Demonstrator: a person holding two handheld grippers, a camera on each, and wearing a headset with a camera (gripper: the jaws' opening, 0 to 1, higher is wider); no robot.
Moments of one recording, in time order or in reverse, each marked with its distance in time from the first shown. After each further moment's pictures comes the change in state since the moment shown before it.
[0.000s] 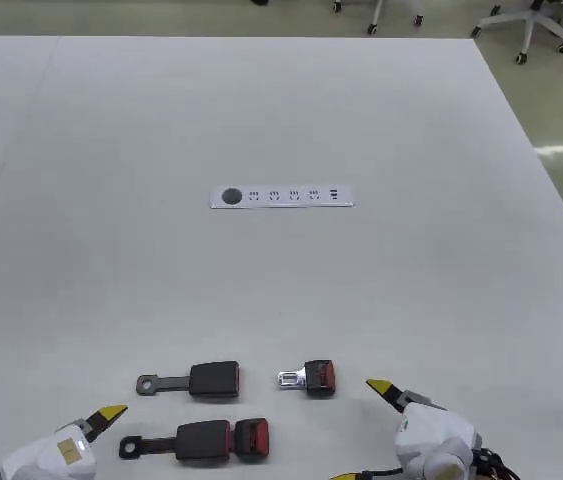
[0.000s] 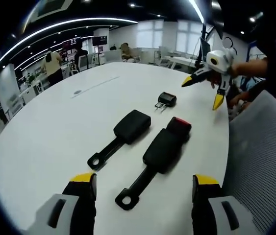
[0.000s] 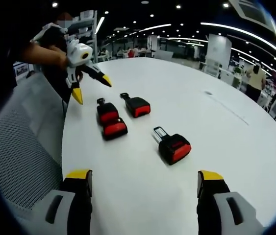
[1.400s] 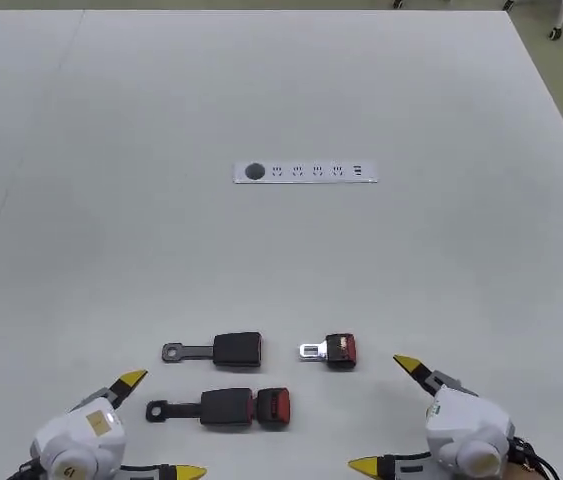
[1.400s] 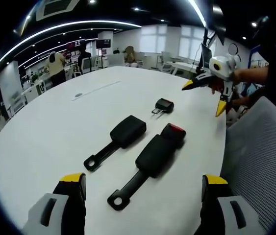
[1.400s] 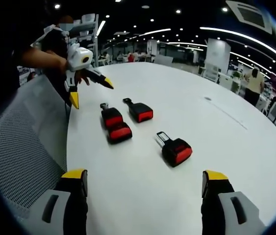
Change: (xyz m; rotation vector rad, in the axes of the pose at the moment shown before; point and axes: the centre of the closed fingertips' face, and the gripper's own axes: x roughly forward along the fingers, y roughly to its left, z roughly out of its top) left arm -0.005 -0.014 0.012 -0.032 -0.036 0.006; right arm -0.006 0.008 0.002 -0.026 -0.031 -0.003
